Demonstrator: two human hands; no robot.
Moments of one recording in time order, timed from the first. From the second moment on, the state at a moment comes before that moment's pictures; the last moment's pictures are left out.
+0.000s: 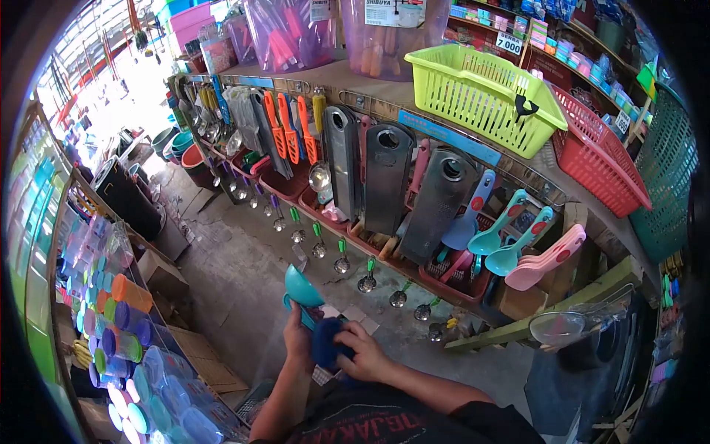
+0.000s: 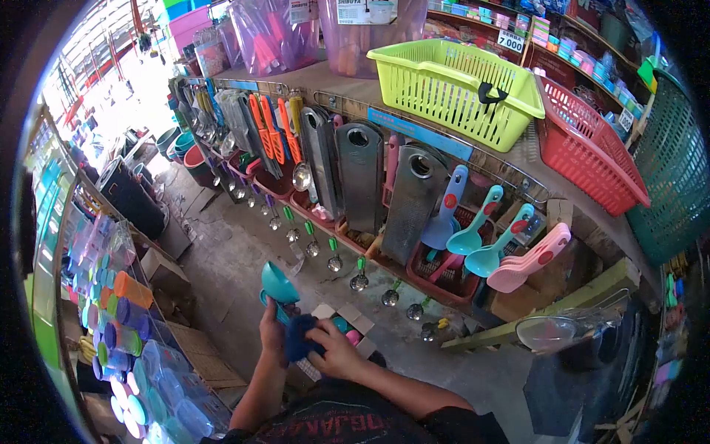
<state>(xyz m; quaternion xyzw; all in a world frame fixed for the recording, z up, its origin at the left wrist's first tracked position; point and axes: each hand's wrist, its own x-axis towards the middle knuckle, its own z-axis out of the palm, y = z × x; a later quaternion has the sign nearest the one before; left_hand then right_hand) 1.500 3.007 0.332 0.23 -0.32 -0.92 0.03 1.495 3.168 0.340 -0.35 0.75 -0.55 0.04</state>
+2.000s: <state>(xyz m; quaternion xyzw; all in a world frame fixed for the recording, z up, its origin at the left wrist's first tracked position) 1.520 3.083 0.220 0.41 -0.56 -0.71 -0.11 1.205 3.430 0.057 0.14 0.92 -0.36 0.06</state>
